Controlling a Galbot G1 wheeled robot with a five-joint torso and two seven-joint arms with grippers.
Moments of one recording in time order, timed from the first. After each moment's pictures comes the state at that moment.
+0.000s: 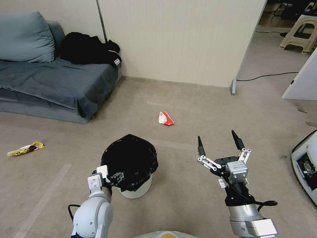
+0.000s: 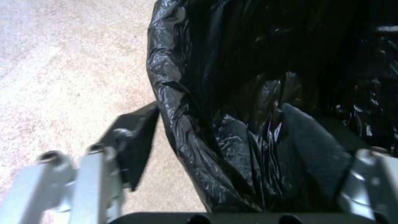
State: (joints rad) left arm 1.55 -1.59 -0.56 -2.08 -0.23 0.72 -0.30; right arm -1.88 1.57 0.44 2.38 -0.22 0.31 -0.05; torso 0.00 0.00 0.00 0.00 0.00
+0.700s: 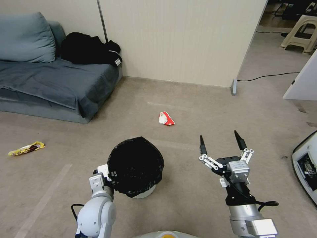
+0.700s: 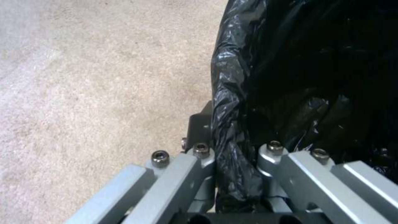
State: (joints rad) left arm 1.55 -1.61 -0.55 -2.06 -0.22 0.67 -0.31; right arm -1.88 1.58 0.42 2.40 -0.23 0.27 0.04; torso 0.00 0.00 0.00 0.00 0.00
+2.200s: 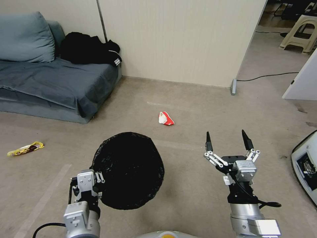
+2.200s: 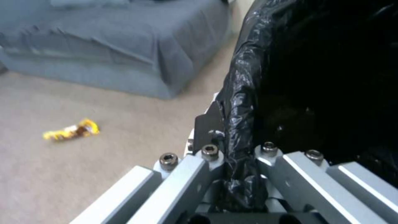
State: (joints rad) left arm 1.98 -1.54 -0.39 -2.51 0.16 0.27 -0.37; right arm -1.87 1.59 0.43 2.37 -0.19 0.32 0.03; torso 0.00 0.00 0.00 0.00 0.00
